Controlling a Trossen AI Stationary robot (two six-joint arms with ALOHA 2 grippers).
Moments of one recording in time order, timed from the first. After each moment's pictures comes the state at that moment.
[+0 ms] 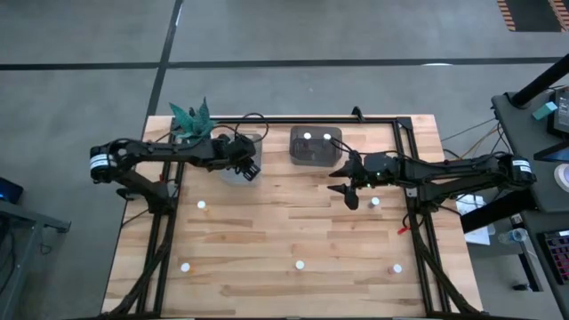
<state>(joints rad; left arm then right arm) 0.32 1.41 0.87 -0.48 -0.39 -0.36 -0.12 1.05 0.52 0.03 -0.03 0.13</state>
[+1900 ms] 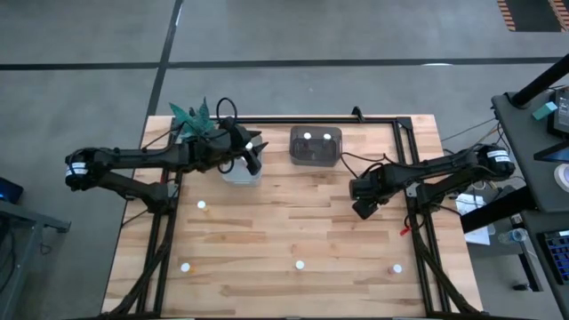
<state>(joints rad) 0.20 1.15 0.86 0.00 -0.40 -0.01 0.04 1.32 0.78 -1.10 0.03 0.94</state>
